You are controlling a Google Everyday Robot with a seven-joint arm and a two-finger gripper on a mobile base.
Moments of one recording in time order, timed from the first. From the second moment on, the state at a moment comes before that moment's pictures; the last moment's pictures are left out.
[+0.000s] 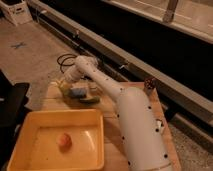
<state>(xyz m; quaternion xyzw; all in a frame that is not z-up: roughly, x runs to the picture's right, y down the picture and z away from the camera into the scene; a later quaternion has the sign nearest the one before) -0.263 -0.037 0.924 -0.22 -0.38 0.04 0.90</state>
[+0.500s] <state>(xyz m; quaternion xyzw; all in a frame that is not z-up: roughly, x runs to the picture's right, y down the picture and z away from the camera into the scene) -0.263 -0.043 0.921 -0.22 -0.38 0.04 0.90</state>
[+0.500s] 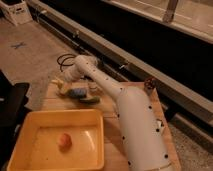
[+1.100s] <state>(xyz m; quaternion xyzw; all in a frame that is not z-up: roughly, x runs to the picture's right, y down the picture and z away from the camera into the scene) -0.217 -0.108 0.882 -0.14 -0.35 0.05 0.92</state>
